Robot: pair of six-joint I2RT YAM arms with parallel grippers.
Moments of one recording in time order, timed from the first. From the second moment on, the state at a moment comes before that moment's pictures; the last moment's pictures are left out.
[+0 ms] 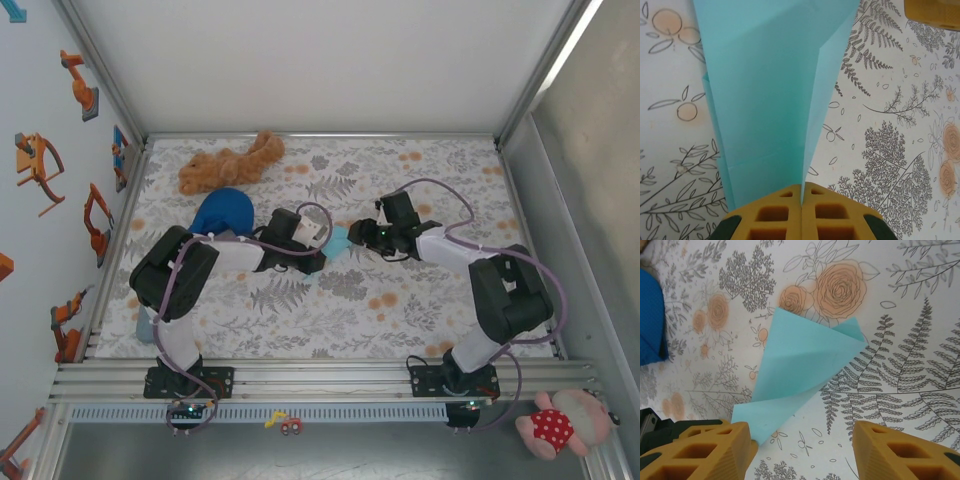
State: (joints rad) left arm -0.69 1.86 0.91 0.06 0.49 -0.24; right arm 0.45 1.62 0.89 -0.17 -0.32 0.69
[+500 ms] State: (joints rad) left arm -0.63 1.88 0.89 0.18 0.63 -0.48; right arm 0.51 1.73 0.96 -0.17 -0.32 0.62
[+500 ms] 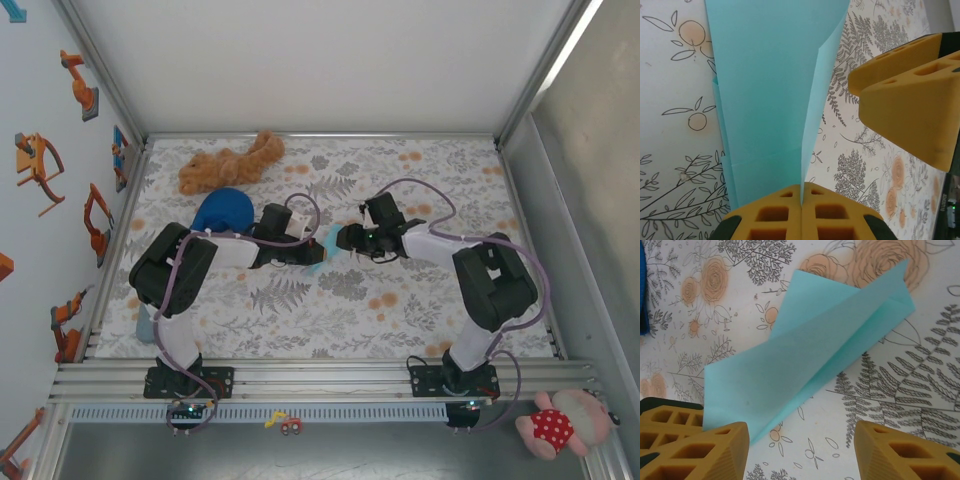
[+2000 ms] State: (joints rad) left arm -0.61 1.94 0.87 0.28 0.71 -0.71; right arm 0.54 1.94 1.21 -0.42 -0.24 0.56
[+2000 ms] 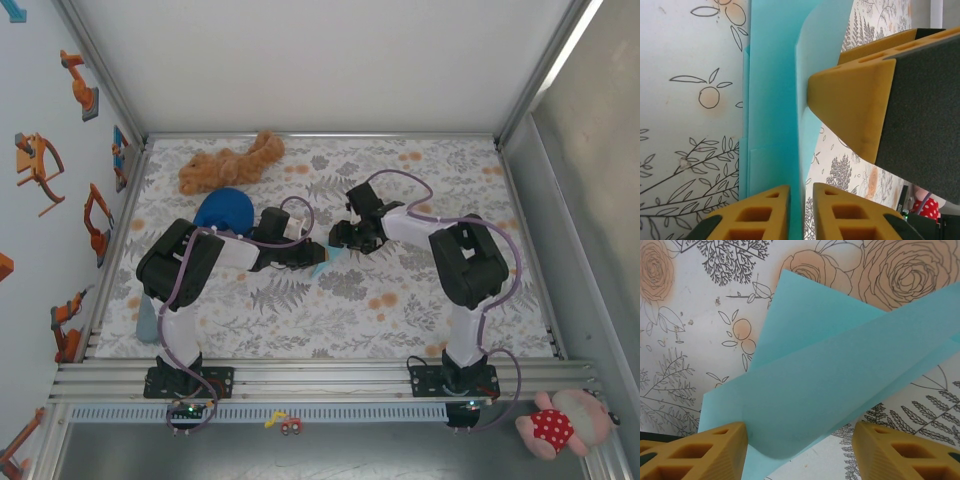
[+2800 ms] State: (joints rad) left arm -0.61 1.82 0.80 0.15 0.61 -0.68; right arm 0.55 1.95 1.24 -0.46 -0.21 0.58
